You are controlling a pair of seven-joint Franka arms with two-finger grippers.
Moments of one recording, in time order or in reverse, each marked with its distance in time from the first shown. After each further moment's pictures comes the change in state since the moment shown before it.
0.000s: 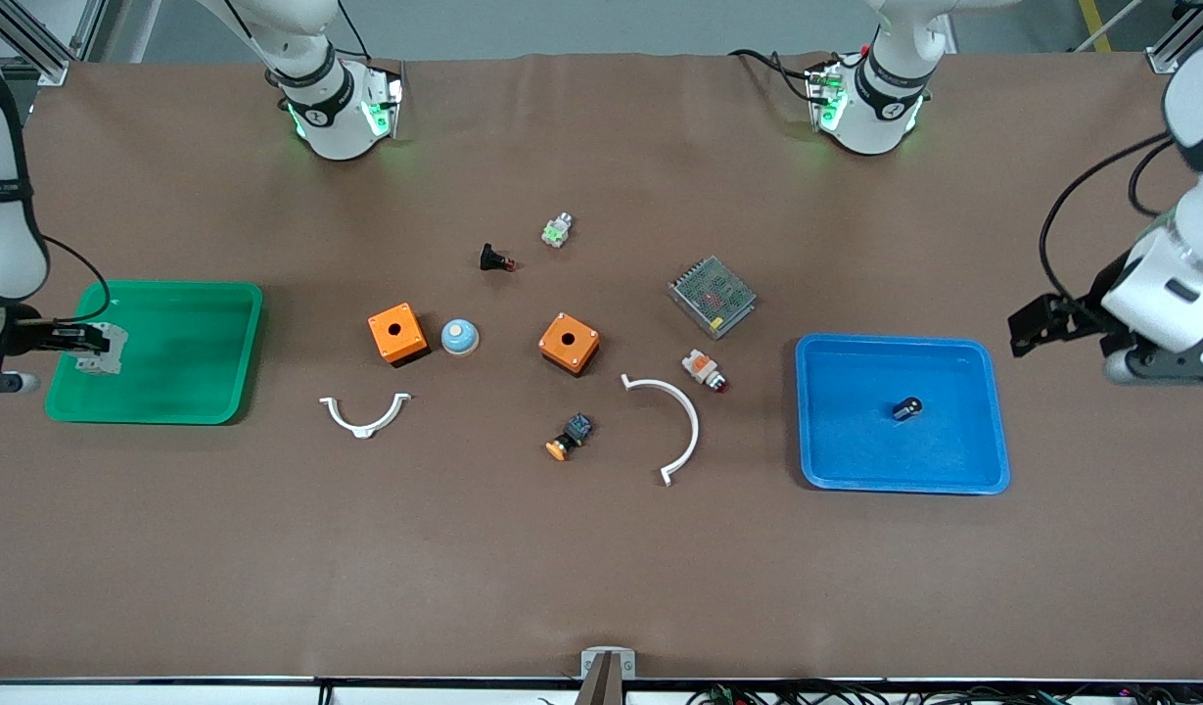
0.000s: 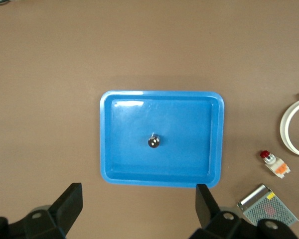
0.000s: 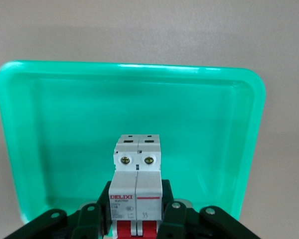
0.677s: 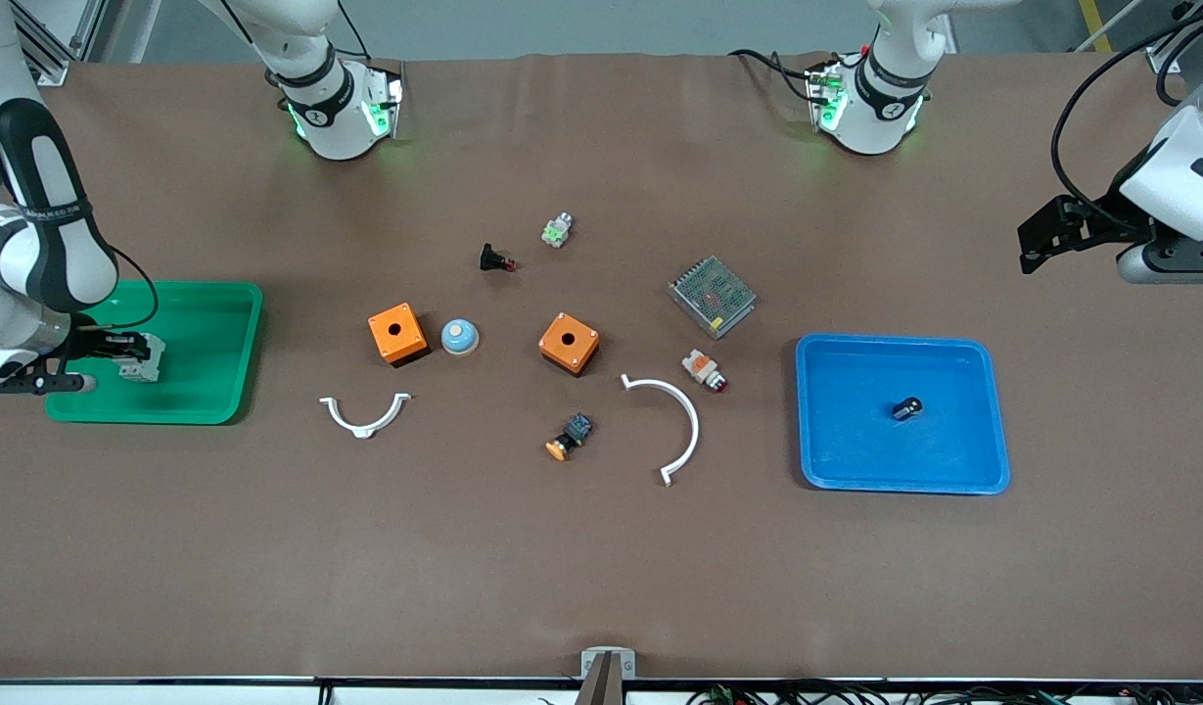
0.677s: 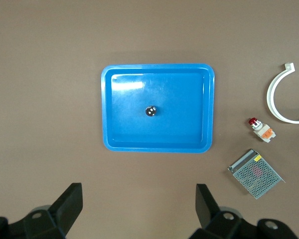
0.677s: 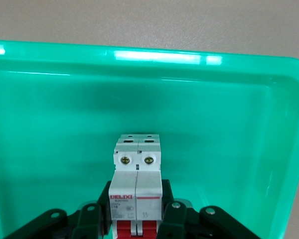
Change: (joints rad) left arm -0.014 -0.124 -0.006 -0.027 -0.026 -0.140 0.003; right arm -0.008 0.074 0.002 -0.116 -0.006 0.232 0.001
